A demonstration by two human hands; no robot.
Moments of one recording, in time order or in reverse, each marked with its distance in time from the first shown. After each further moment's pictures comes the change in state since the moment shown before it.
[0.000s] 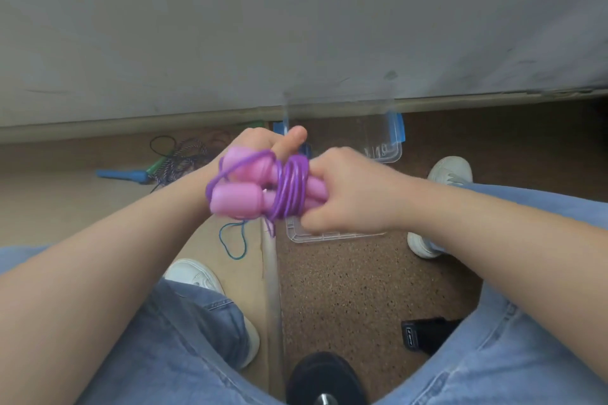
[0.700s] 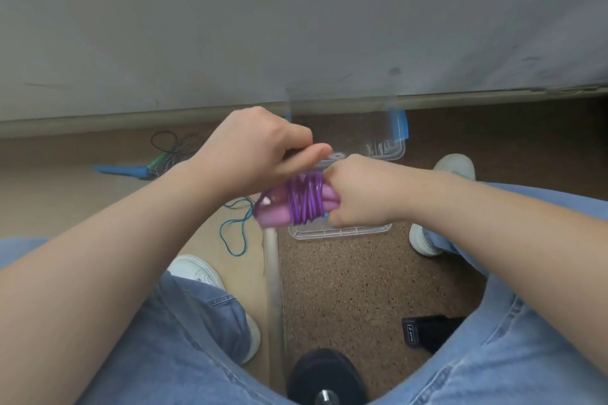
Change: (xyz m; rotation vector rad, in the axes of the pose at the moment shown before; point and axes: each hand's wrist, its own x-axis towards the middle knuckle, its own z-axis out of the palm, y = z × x) left_hand 0.000 0.009 -0.008 0.716 0.203 0.379; right_hand 0.014 0.026 0.003 -0.506 -0.202 0.032
